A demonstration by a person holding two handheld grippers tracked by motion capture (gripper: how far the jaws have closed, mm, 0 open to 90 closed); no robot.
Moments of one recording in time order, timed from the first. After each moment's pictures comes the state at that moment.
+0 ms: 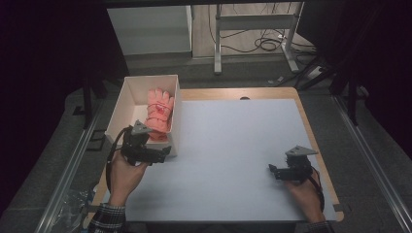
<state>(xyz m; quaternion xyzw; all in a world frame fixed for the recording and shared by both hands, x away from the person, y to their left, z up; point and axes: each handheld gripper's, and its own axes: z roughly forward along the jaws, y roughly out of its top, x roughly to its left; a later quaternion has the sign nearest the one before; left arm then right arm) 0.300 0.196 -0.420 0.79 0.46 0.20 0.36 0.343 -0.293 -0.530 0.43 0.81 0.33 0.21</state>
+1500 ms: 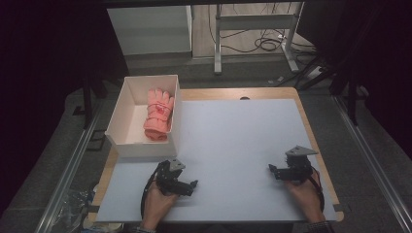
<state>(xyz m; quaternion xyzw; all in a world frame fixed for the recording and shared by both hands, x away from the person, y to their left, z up) 0.286 0.128 -0.550 0.83 0.42 0.14 0.34 0.343 -0.293 -0.530 0.43 0.81 0.33 0.21</state>
